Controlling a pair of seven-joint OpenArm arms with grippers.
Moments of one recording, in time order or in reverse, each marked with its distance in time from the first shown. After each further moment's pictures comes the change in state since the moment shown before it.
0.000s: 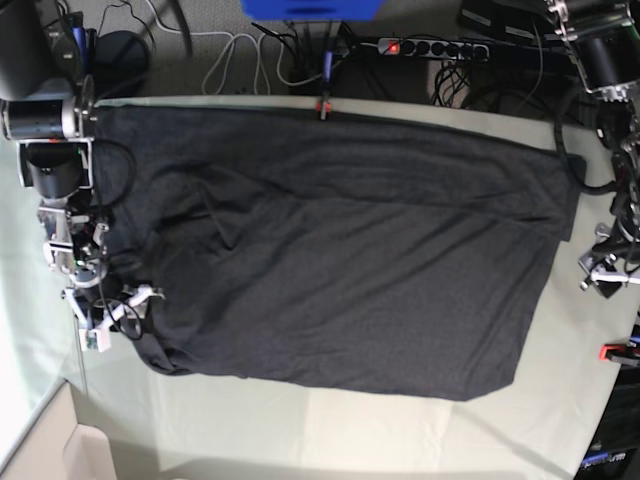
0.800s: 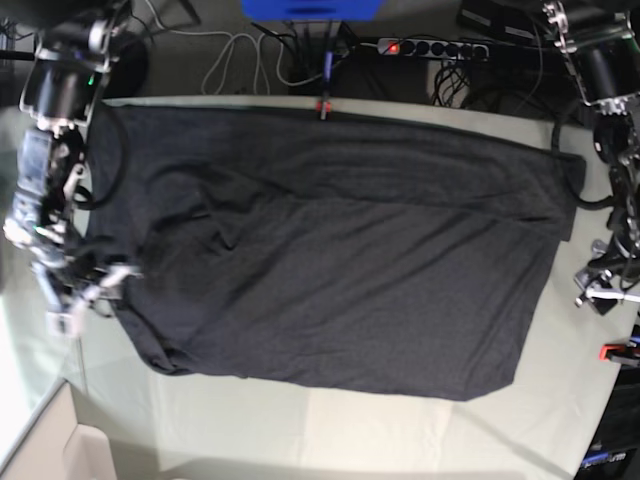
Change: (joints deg) left arm -2.7 0.1 1.9 -0.1 0.4 -0.2 -0.4; right arm -17.6 -4.0 17.0 41.4 0.2 20.7 -33.0
